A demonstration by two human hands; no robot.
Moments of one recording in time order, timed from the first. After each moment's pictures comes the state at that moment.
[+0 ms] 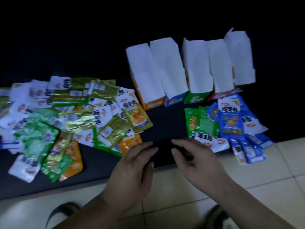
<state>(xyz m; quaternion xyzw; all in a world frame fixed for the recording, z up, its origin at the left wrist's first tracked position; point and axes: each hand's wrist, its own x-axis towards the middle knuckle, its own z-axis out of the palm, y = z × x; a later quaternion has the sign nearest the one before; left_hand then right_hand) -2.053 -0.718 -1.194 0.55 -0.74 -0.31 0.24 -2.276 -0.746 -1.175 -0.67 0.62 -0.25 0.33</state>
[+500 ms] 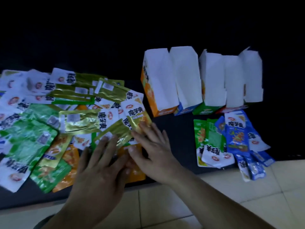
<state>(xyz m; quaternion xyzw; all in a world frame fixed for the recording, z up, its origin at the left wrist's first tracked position) -1.968 -0.724 -1.218 0.63 -0.76 -0.12 0.05 -2.159 -0.801 -1.197 -0.76 0.54 -0.05 0.36</state>
